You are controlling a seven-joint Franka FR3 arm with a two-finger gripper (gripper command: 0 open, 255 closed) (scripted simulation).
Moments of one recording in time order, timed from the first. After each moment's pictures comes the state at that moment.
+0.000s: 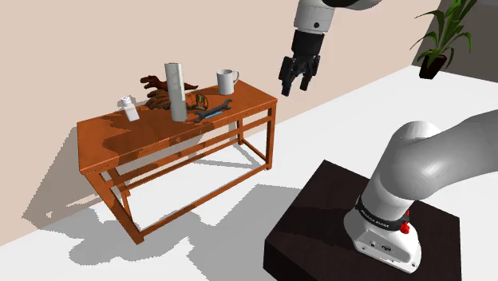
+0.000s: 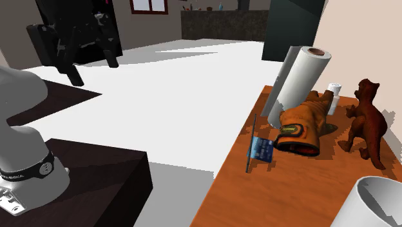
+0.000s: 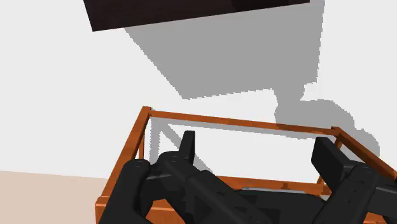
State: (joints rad) arm -0.02 -0.79 -0.03 -2.42 0.10 1.71 0.08
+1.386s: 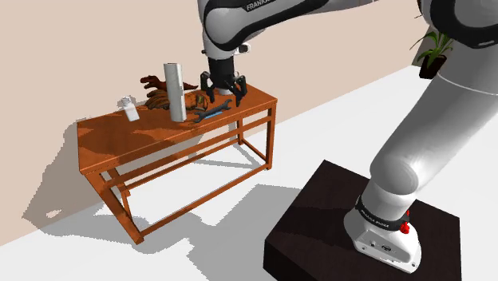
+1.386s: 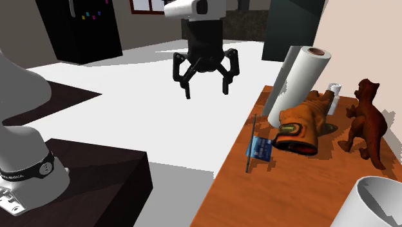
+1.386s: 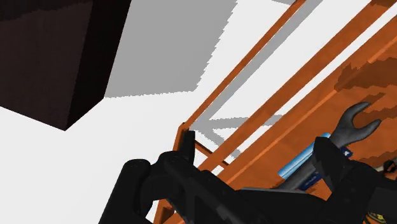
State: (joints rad) arm -0.25 -0.09 0.45 -1.97 -0.03 1.94 1.36
